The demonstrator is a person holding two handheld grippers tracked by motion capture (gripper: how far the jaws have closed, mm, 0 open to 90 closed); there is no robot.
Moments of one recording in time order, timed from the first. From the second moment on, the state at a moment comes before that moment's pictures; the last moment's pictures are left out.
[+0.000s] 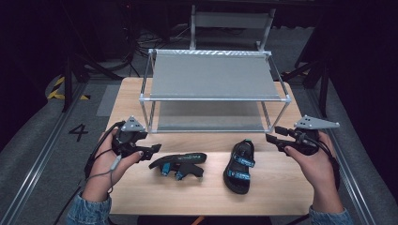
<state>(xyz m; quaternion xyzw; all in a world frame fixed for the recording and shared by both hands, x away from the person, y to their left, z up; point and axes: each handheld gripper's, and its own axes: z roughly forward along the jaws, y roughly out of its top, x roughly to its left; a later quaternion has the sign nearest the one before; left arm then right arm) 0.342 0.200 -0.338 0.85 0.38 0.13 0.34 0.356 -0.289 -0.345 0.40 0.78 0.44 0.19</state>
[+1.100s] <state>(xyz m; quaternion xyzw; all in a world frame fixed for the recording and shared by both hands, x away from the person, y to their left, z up) 0.348 0.163 -0.362 0.90 0.30 0.04 0.31 0.353 -0.290 -0.354 0.40 0.79 0.42 0.18</state>
